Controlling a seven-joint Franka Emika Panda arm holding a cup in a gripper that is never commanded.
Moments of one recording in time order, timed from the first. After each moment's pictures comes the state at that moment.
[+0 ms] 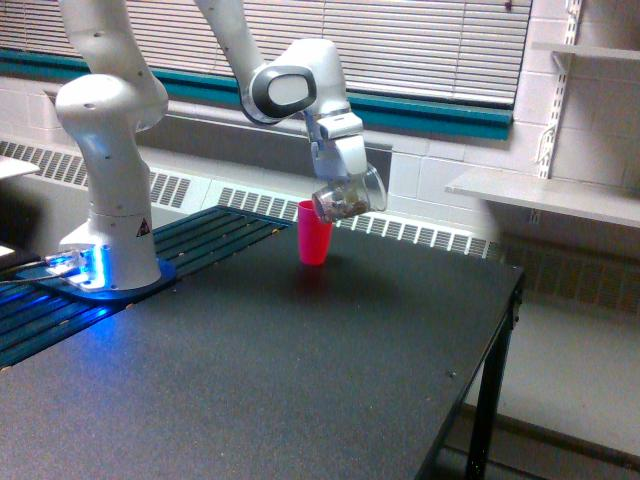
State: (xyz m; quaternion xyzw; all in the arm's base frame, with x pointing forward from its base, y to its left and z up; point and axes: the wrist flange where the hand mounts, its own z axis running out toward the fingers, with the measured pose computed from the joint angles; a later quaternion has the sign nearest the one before) arm 0.346 0.187 0.297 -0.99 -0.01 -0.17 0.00
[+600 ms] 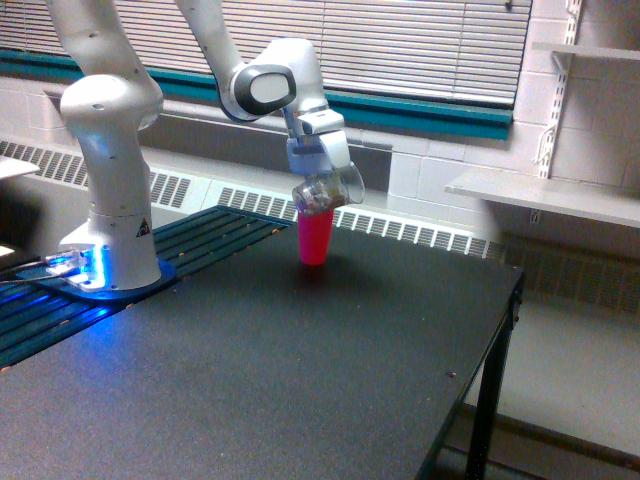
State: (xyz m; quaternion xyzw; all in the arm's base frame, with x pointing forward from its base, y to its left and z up) arm 0.291 0.208 0.296 -0.98 -0.09 -0.17 0.00
